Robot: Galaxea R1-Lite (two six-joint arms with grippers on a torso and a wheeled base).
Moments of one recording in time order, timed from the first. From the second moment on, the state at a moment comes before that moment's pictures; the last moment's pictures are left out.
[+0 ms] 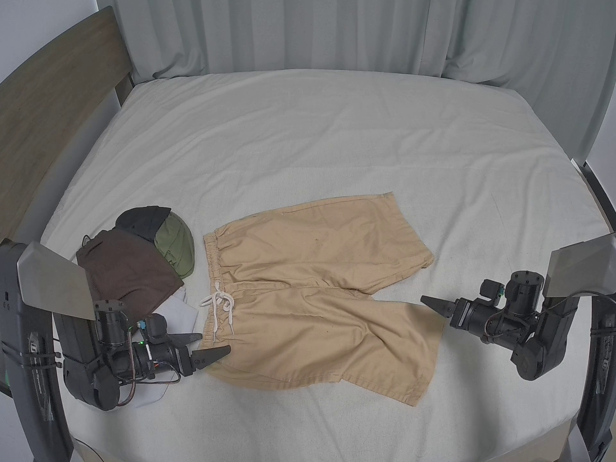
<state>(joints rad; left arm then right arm) -0.06 2.35 -0.29 -1.55 -0.68 -0.12 0.14 2.33 -0.45 -1.54 0.41 0.49</state>
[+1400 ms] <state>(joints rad) -0.07 2.37 -0.29 -1.55 -0.68 -0.11 0.16 2.29 -0.46 -1.54 0.41 0.49</state>
